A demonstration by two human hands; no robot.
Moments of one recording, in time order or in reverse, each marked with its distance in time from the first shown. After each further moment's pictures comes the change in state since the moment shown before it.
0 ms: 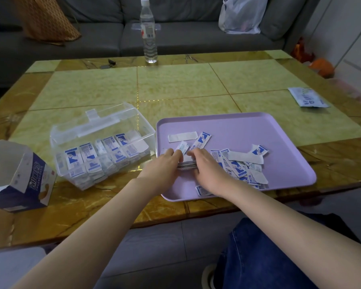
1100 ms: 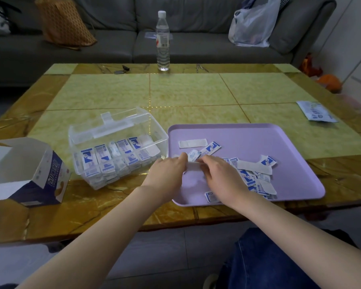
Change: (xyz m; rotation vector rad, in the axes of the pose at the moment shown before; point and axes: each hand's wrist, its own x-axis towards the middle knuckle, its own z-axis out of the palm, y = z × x) left_hand -0.022 0.001 -0.016 0.118 0.161 -0.004; right_hand -0.014 -0.010 -0.009 -0.140 0.224 -0.170
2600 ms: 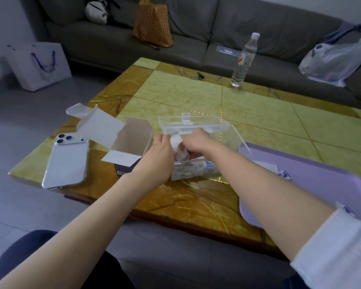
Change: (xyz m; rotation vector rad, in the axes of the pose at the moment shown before) left_hand -0.094 -0.143 -0.056 -0.361 0.068 -0.509; right_hand 0.139 -0.206 0.063 0.329 -0.446 0.330
